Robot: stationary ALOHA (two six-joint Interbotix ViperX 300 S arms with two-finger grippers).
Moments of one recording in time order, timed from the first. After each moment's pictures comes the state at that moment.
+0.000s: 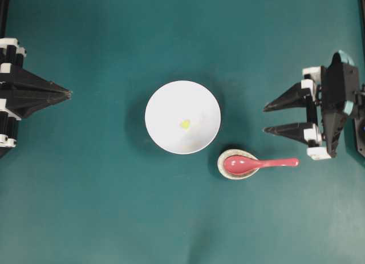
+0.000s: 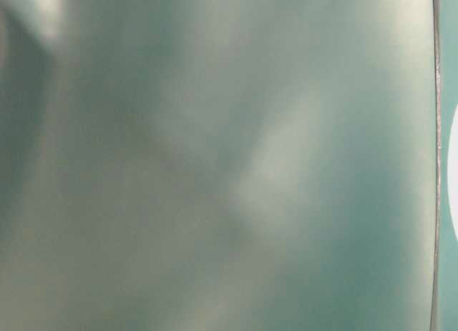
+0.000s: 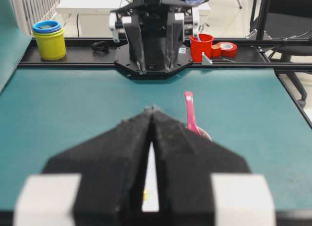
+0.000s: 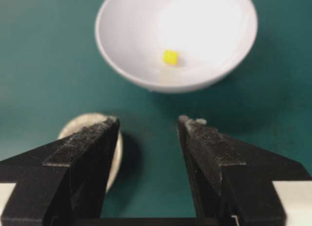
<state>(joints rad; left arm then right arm) 0.00 -0.97 1.18 0.01 -0.24 0.00 0.01 -0.59 1.18 0.04 -0.17 0.09</state>
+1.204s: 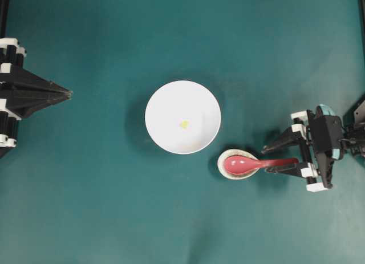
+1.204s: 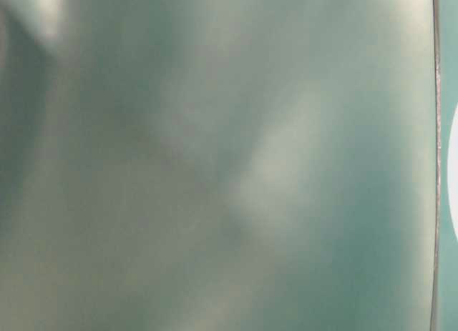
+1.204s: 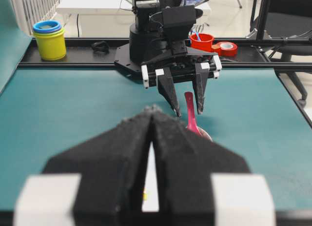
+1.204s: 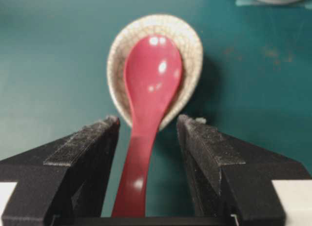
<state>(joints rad) 0.00 -0.97 1.18 0.01 -0.24 0.00 0.28 -0.09 1.35 0.15 -0.83 0.09</state>
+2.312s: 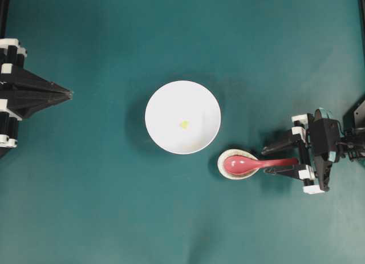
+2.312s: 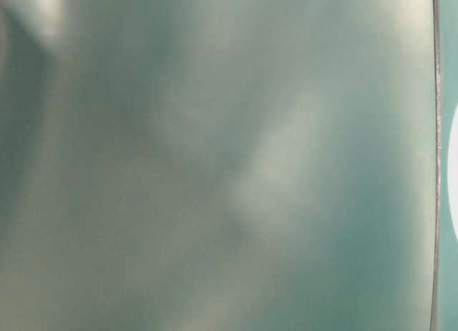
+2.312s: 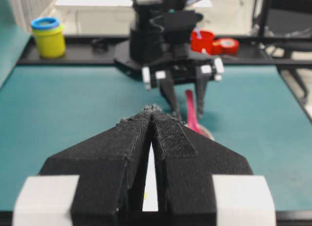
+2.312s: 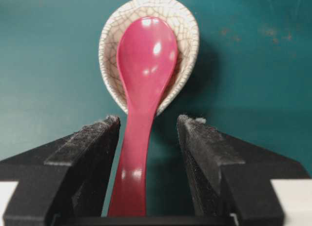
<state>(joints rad) 0.00 -0.96 1.18 0.01 -0.24 0.00 0.34 0.00 1.34 0.27 -0.91 0.09</state>
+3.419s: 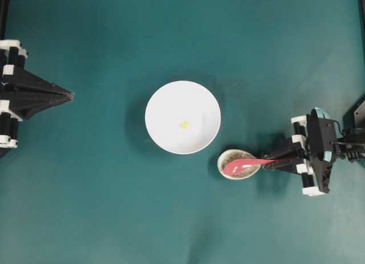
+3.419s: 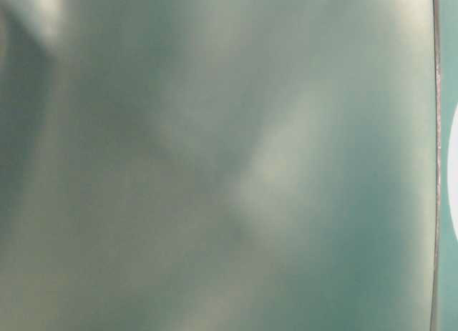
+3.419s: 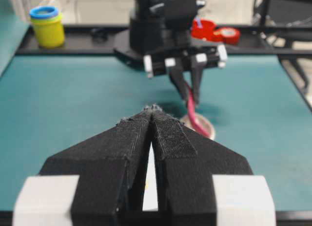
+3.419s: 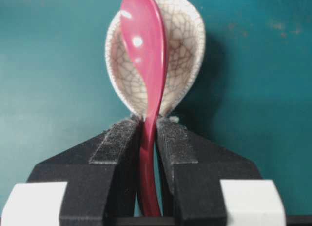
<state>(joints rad) 0.00 -0.96 1.18 0.01 -0.21 0.00 0.34 -0.08 1.31 0.28 -0.74 0.10</state>
